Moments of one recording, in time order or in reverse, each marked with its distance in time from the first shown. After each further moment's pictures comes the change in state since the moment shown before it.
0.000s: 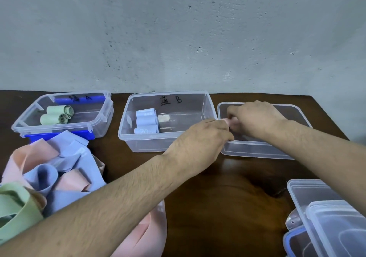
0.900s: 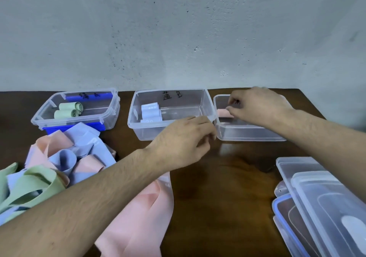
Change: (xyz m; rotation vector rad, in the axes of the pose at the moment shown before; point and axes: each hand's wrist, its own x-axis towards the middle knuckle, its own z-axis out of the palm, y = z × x) left_hand -0.039 0.011 -0.050 -0.070 -0.194 -0.129; right_hand -0.046 -0.004 -0.043 0.237 0.116 0.094
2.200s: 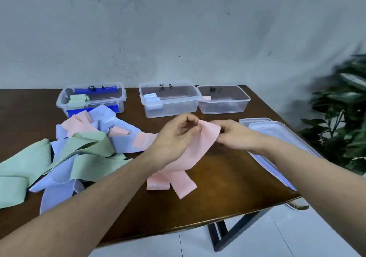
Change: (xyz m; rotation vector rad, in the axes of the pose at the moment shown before) left_hand -0.164 0.059 -0.045 -0.985 0.131 -0.235; right_hand -0.204 -0.151 -0.033 0.868 -0.212 0.162
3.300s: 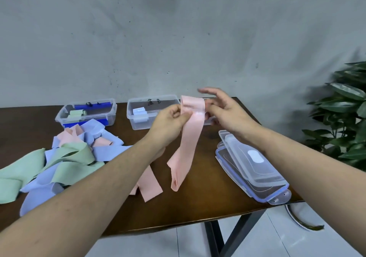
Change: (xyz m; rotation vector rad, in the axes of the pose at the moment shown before) left_hand 0.048 0.071 0.075 -0.140 0.234 -0.117; right_hand -0.028 0.001 -0.093 0.433 0.283 -0.315
